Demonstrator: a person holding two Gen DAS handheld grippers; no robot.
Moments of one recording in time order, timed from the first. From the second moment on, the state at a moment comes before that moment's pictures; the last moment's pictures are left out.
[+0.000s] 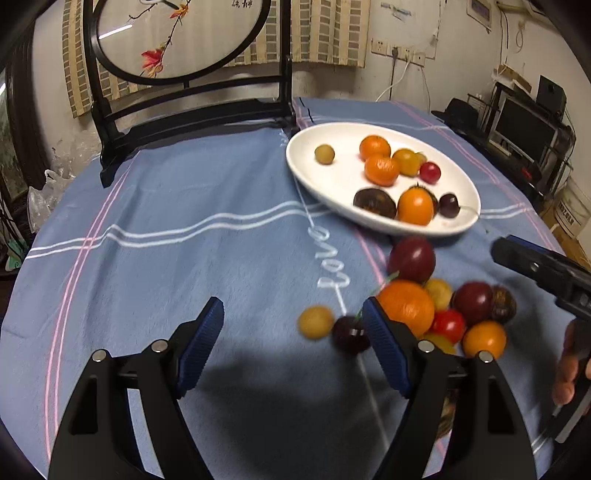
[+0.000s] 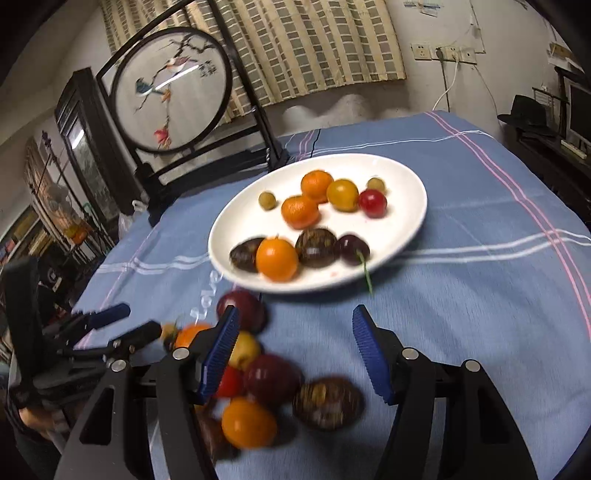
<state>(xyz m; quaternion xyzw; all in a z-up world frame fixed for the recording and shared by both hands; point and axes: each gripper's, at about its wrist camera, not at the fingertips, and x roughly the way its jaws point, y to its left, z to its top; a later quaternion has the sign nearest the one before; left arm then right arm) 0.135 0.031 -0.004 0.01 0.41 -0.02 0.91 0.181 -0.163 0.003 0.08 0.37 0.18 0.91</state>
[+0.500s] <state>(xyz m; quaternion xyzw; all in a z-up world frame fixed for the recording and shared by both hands) 0.116 0.037 -0.007 0.00 0.41 -0.02 0.91 0.115 -0.152 -0.013 0.00 0.43 0.19 0.88</state>
